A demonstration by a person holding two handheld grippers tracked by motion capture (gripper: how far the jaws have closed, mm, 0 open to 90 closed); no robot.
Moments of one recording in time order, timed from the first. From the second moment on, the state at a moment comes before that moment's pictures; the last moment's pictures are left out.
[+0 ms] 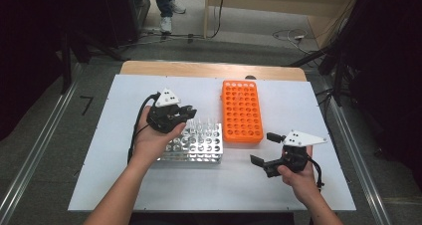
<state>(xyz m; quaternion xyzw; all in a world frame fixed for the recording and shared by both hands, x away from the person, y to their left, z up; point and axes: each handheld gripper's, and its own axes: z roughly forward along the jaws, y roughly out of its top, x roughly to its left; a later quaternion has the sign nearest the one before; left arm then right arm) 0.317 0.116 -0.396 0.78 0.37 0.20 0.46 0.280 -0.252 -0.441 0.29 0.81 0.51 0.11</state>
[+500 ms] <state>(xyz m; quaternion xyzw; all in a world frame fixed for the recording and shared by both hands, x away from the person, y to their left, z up) 0.322 0.106 -0.418 0.80 0.38 0.19 0.42 0.281 -0.253 -0.441 0.29 0.81 0.50 0.11</state>
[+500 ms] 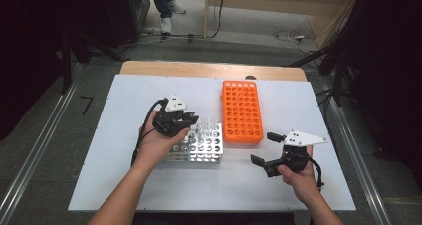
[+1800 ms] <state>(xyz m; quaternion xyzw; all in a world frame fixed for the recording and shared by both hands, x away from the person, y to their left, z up) 0.245 0.157 -0.420 0.74 0.39 0.15 0.53 0.312 -0.242 -0.432 0.31 0.80 0.50 0.11</state>
